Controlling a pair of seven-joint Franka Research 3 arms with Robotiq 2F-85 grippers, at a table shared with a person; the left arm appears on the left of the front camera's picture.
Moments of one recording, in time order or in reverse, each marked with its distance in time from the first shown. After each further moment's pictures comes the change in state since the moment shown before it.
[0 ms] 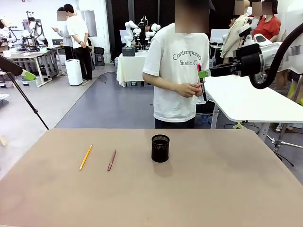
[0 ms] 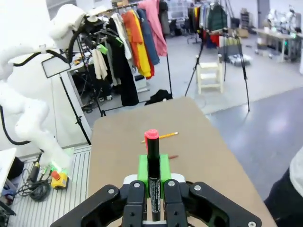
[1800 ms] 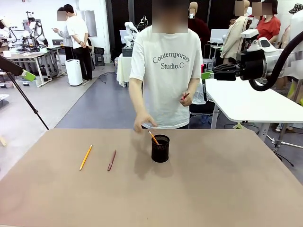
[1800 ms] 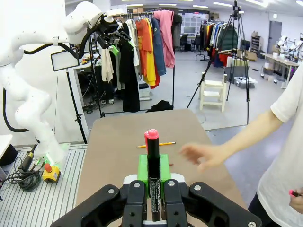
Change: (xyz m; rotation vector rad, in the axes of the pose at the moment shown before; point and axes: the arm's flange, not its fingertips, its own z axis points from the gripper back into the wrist) left arm 0.000 0.000 0.000 0.000 0.000 0.000; right arm -0.015 -0.009 0.005 0.040 -0.055 0.120
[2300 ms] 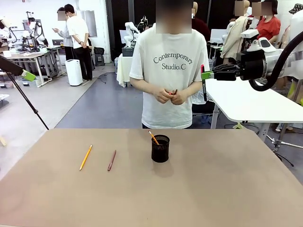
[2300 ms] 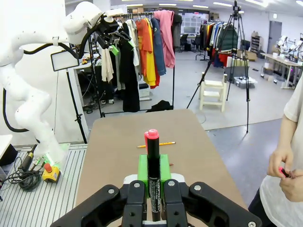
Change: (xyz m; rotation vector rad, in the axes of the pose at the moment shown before) left arm 0.000 0.000 0.000 0.000 0.000 0.000; right arm 0.000 0.000 0.000 0.000 0.000 0.000
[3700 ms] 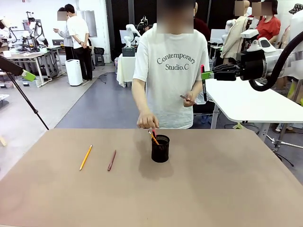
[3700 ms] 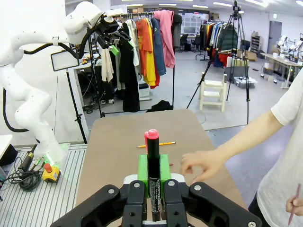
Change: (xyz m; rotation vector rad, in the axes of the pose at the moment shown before) left arm 0.000 0.000 0.000 0.000 0.000 0.000; right arm 0.000 0.000 0.000 0.000 0.000 0.000
